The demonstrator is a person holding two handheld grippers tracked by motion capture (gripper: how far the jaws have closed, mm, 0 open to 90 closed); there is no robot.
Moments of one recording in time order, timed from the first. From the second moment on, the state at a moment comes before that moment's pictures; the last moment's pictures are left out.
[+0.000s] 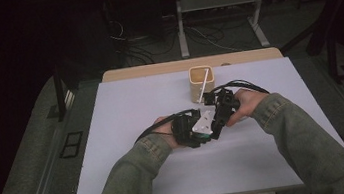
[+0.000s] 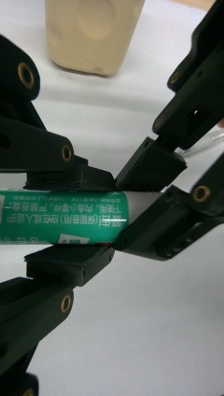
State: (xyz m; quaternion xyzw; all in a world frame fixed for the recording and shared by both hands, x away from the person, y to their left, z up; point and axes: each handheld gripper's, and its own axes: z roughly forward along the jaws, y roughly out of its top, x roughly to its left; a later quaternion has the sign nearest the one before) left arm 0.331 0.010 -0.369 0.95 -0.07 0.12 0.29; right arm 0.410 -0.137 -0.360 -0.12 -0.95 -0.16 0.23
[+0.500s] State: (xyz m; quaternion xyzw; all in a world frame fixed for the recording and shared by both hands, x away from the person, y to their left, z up) left arm 0.344 0.023 -0.366 0.94 -0.04 0.13 0.31; right arm 0.402 -0.177 -0.344 -0.16 -0.94 -0.24 0.17
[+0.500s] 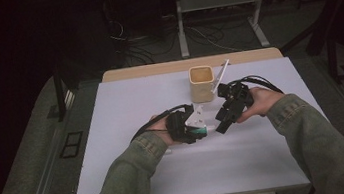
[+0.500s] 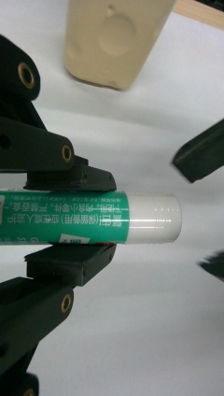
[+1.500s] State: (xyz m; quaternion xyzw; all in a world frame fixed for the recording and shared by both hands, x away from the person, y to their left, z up) left arm 0.387 0.056 -0.349 0.90 0.04 0.10 0.42; right arm 0.353 -0.235 -0.358 -0.29 -0.86 -0.41 0.04
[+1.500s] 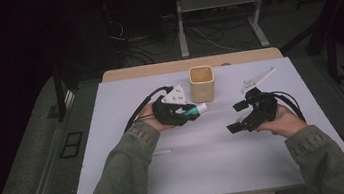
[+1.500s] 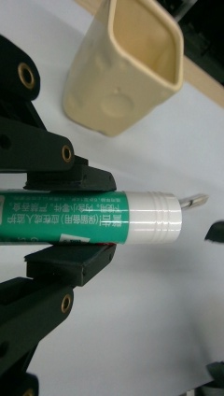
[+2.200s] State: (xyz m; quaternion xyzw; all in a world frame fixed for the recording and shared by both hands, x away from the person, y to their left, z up) left arm 0.410 0.048 -0.331 0.86 0.08 0.09 0.49; right arm 0.310 -0.261 -0.390 -0.34 -0.82 -0.46 0.00
